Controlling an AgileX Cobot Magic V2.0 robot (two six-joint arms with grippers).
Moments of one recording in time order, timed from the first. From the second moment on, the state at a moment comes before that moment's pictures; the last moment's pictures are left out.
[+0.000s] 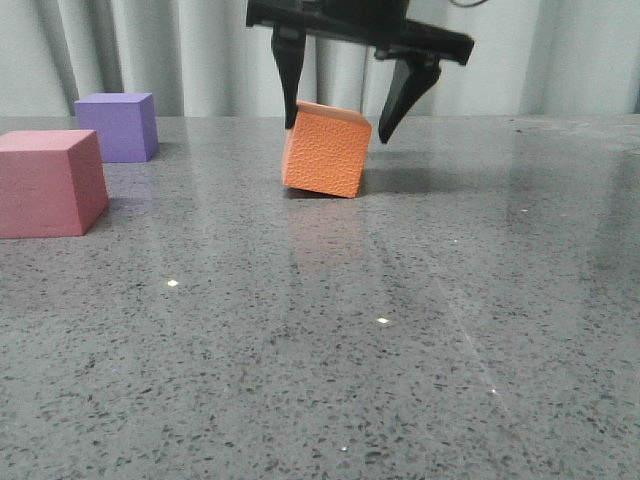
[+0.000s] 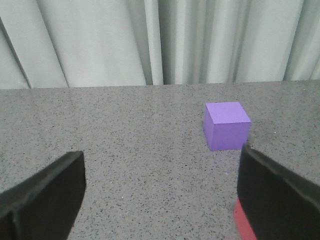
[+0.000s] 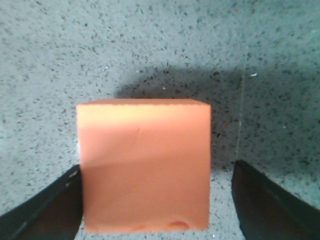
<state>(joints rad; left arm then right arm) 0.04 0.61 -0.69 -0.06 0.38 0.03 0.54 2.03 -2.00 0.05 1.21 0.54</state>
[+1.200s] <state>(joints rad) 0.04 0.61 -0.69 -0.06 0.38 0.03 0.68 1.39 -1.39 0.01 0.87 0.33</state>
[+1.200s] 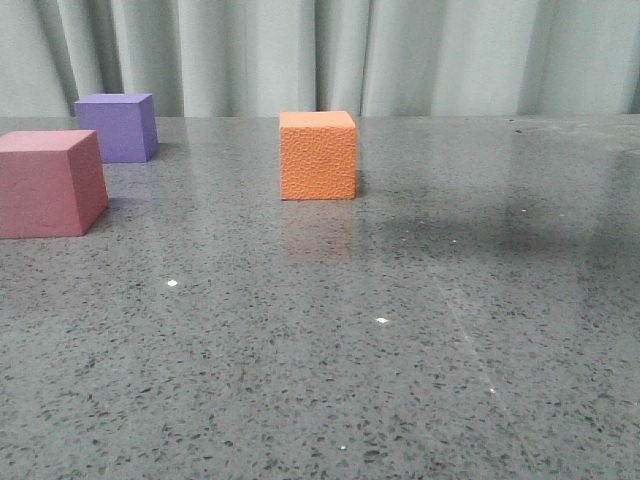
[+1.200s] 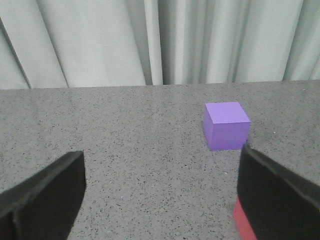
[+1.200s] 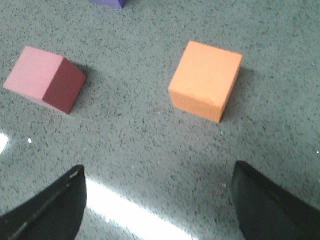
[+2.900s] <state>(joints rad) -0.35 1.58 -1.59 -0.46 0.93 1.00 0.68 0.86 -0.80 -0.02 0.58 0.33</state>
